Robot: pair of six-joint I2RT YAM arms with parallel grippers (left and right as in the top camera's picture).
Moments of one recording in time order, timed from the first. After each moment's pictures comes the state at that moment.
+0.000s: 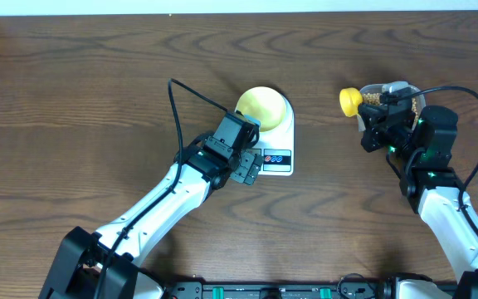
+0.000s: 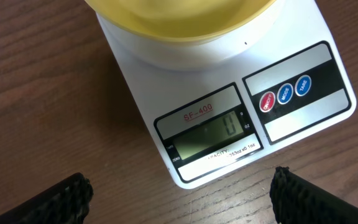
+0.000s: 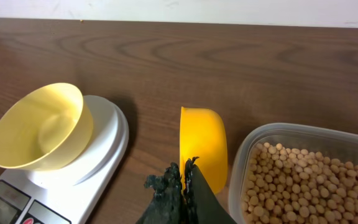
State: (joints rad) left arm -0.58 1.51 0.93 -0.49 -0.08 -0.06; right arm -0.06 1.33 0.62 0.21 -0.47 -0.06
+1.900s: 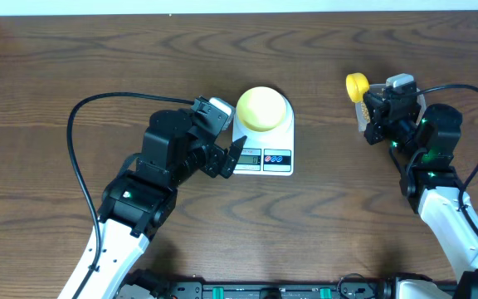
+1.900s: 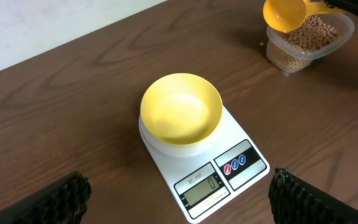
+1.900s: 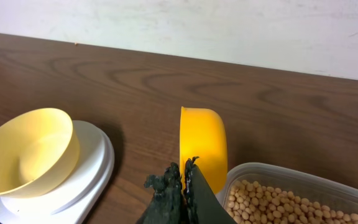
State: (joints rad) left arm -0.41 1.06 0.92 -0.46 0.17 0.12; right arm -0.06 1.33 0.62 0.34 -0.44 -0.09
